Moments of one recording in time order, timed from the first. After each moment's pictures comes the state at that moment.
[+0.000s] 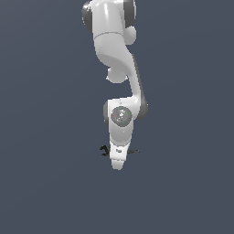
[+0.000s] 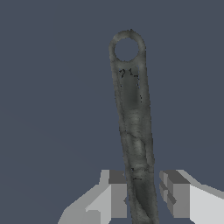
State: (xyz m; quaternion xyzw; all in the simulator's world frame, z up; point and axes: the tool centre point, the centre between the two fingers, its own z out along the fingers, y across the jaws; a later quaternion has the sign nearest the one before) arm 0.065 0.014 0.030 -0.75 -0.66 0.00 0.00
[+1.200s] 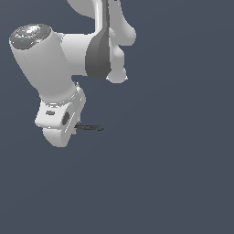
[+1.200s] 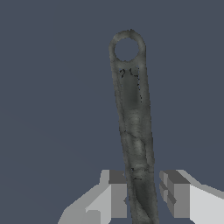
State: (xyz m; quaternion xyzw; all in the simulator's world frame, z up) arm 0.063 -0.148 0.248 -0.75 -0.66 0.00 0.00
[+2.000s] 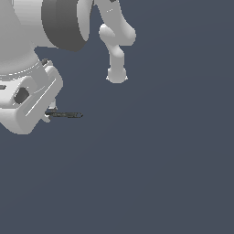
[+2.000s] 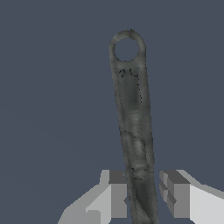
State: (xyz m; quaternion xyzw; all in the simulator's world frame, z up) arm 0.066 -0.206 0.324 -0.76 -0.66 0.00 0.00
